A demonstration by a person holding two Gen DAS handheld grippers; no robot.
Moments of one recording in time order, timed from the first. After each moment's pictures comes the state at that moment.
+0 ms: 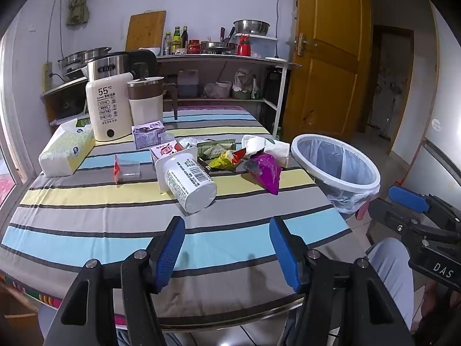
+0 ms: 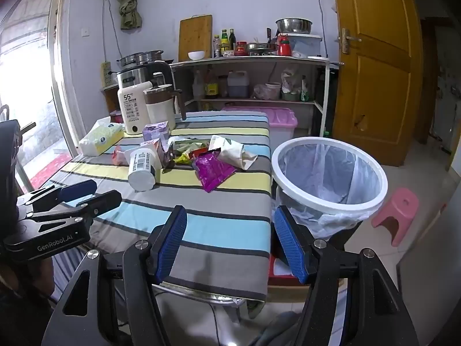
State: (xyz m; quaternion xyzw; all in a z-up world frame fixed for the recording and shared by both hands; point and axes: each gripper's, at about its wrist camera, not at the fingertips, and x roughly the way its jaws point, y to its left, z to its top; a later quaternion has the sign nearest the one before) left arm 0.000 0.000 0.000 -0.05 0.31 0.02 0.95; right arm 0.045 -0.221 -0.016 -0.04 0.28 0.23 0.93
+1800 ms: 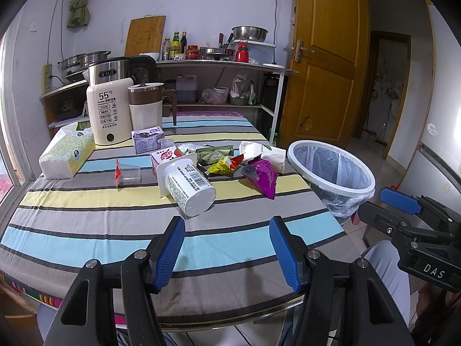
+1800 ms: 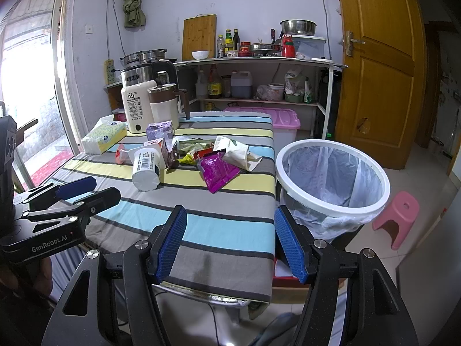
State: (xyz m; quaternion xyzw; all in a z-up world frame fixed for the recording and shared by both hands) left arm -0.007 0.001 0.005 -0.05 0.30 0.01 0.95; right arm 0.043 -0.214 -0.011 -0.04 0.28 0.23 0.93
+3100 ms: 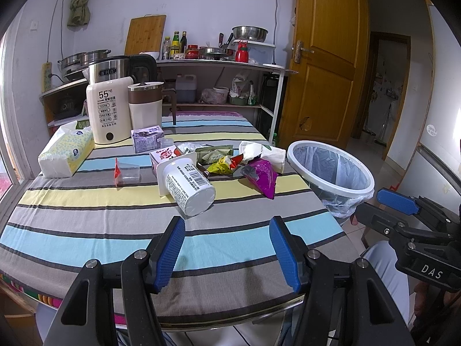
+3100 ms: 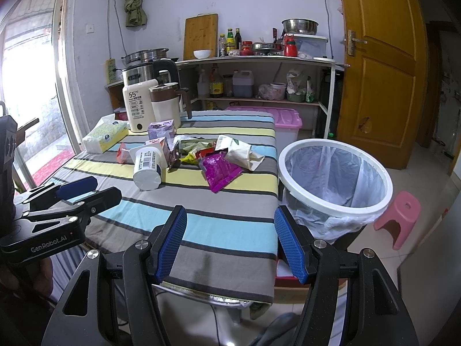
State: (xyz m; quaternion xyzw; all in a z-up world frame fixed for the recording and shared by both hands) left arm -0.008 0.001 0.005 -0.05 0.30 0.01 0.95; right arm 0.040 -0.210 -0.015 -0.04 0.28 0.23 0.93
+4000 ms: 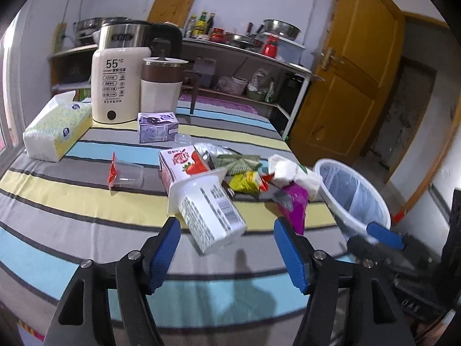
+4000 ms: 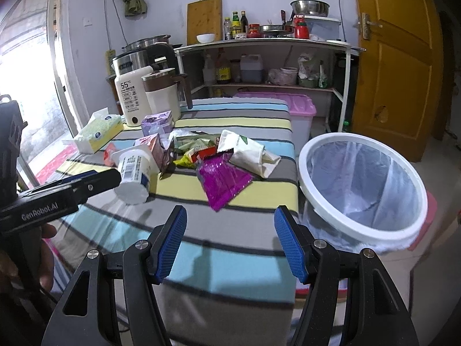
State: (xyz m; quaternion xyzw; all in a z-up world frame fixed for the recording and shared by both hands) left arm 0.067 0.052 -0.007 -0.15 0.32 0.03 0.93; right arm 0.113 -0.179 -0.034 -0.04 0.32 0.26 0.91
